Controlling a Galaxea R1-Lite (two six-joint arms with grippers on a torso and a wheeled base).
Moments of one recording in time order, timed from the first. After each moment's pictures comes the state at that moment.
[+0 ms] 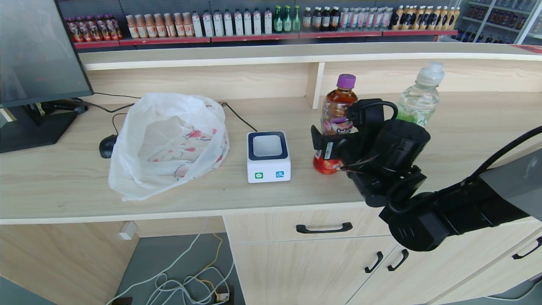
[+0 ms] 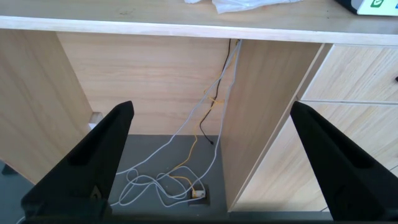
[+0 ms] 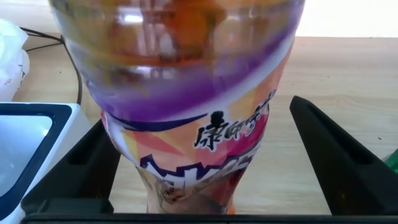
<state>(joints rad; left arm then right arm) 0.00 0.00 0.00 0.00 0.00 0.01 0.56 2.03 -1.03 -1.22 -0.45 -0.12</state>
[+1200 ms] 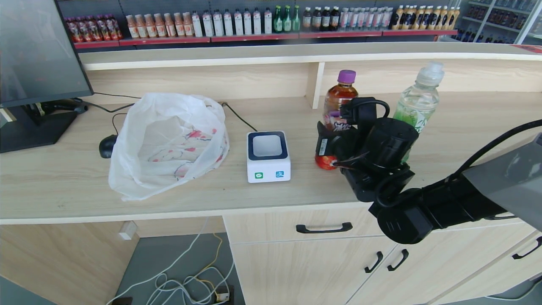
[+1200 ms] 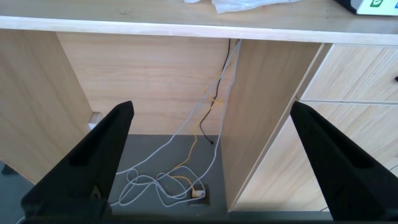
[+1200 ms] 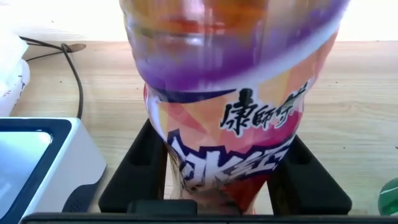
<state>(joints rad) 0.00 0.00 0.00 0.00 0.00 0.01 0.56 2.08 -1.11 -1.22 -0.45 -0.12</state>
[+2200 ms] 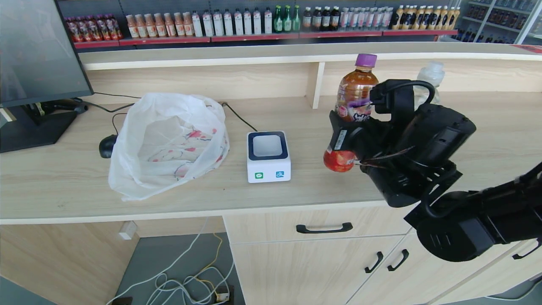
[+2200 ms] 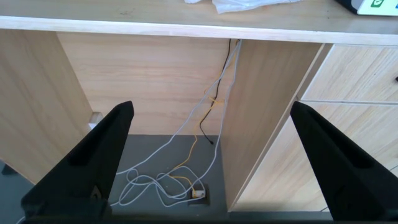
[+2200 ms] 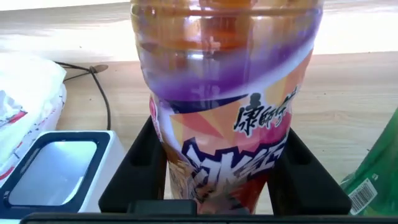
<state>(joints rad) 0.00 0.00 0.00 0.00 0.00 0.01 0.61 1.88 -0.95 -1.23 -0.45 -0.08</state>
